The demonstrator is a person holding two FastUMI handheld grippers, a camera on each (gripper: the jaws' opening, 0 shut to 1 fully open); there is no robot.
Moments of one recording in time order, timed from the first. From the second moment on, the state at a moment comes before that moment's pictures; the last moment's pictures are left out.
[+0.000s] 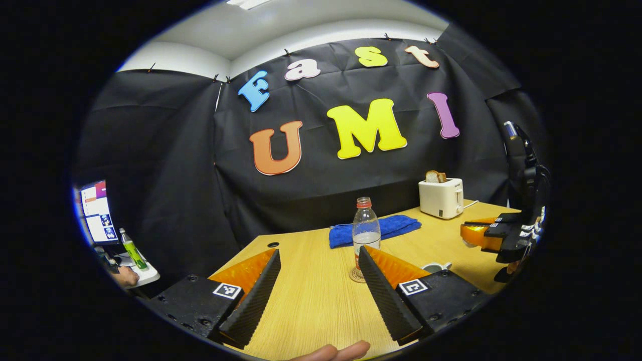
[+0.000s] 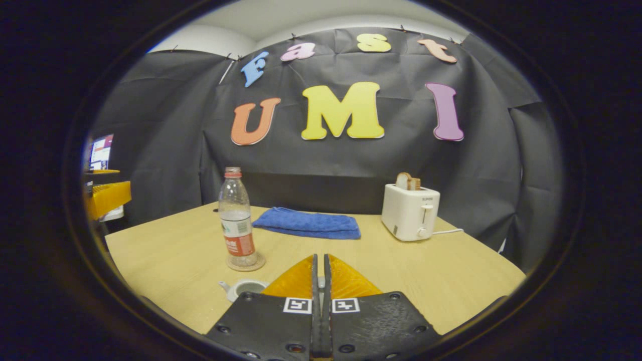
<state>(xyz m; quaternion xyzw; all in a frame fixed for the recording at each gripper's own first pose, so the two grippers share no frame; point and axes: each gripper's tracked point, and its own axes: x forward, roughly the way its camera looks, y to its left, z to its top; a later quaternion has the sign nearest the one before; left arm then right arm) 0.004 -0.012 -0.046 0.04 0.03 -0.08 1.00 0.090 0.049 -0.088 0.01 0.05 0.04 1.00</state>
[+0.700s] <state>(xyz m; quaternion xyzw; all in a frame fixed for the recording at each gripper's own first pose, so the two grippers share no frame) 0.010 0.000 -0.045 0.00 0.06 -0.10 0.99 0.107 0.128 -0.115 0.05 0.09 0.11 0.99</state>
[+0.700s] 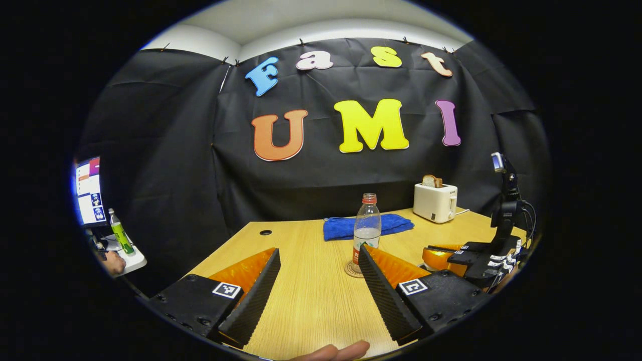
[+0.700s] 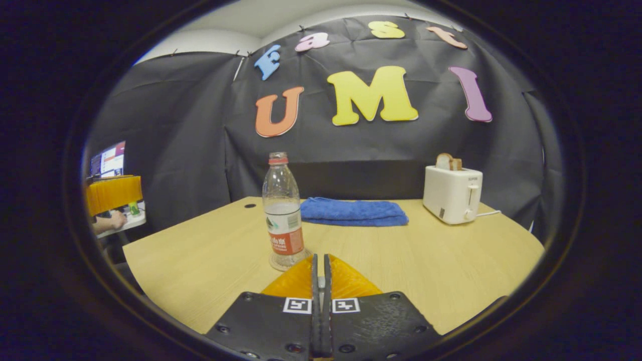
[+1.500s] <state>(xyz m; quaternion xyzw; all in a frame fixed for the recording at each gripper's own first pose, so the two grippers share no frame) 0.016 -0.008 -0.055 0.00 0.08 -0.12 0.99 0.121 0.135 -0.126 0.05 0.10 0.10 0.99</state>
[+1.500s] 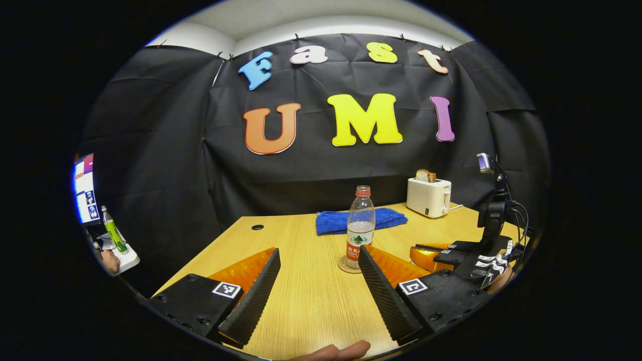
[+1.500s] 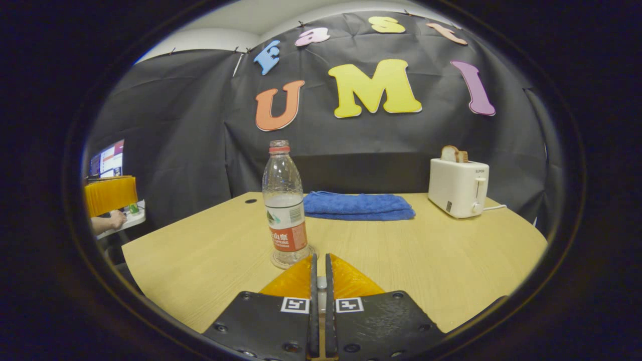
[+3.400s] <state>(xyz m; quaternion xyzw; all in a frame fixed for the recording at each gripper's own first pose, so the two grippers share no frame) -0.001 -0.016 -0.018 -0.05 0.03 -0.10 0.99 -0.045 -0.051 0.008 0.03 -0.04 -0.03 1.00</state>
